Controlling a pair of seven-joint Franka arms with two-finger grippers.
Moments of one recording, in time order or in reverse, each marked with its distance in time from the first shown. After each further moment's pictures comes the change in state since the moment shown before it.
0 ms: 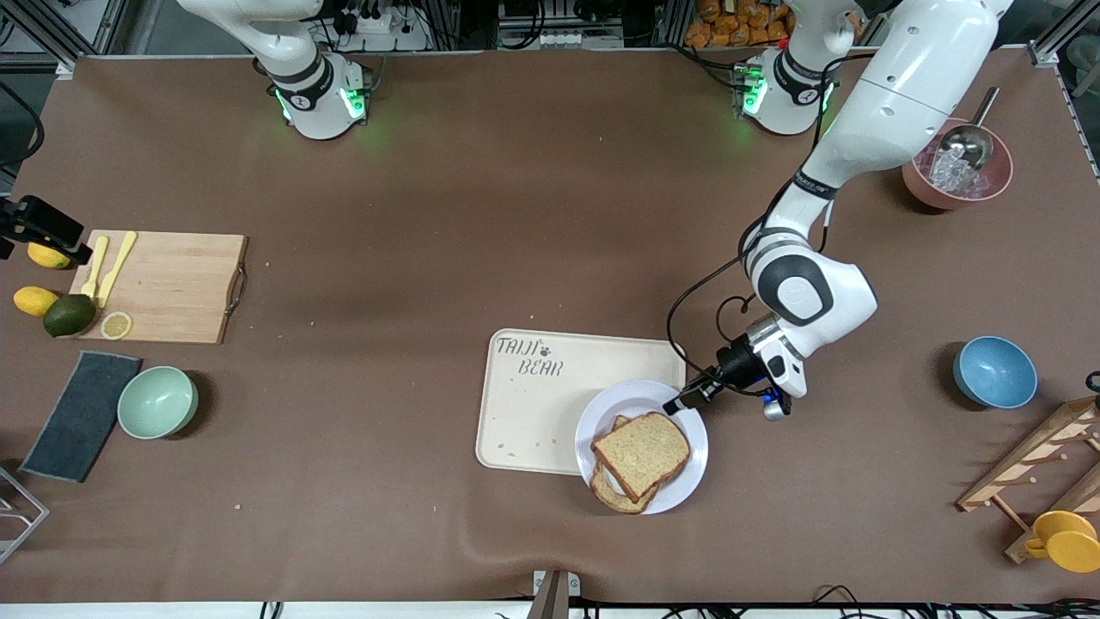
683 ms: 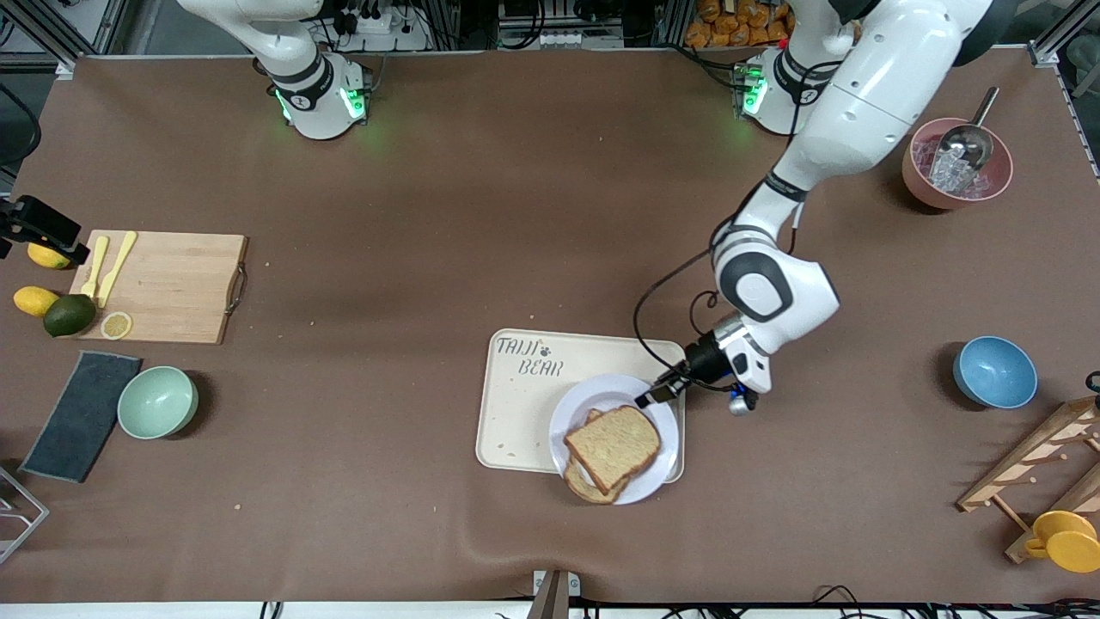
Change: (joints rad) left arm -0.116 0.037 -0.008 0.014 -0.025 0.106 -0.068; right arm -0.008 0.000 -0.002 0.000 0.000 -0.002 0.000
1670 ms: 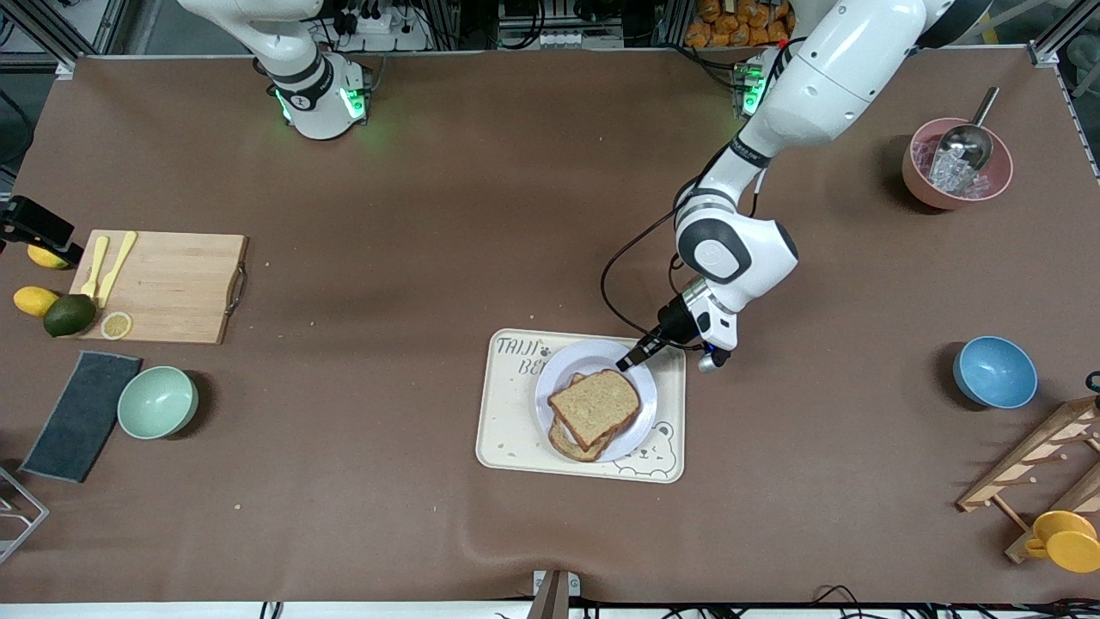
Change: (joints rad) left arm -0.079 -0.067 -0.012 -0.118 -0.145 0.173 0.121; right arm -0.009 0.001 0.000 0.000 0.000 -0.002 0.000
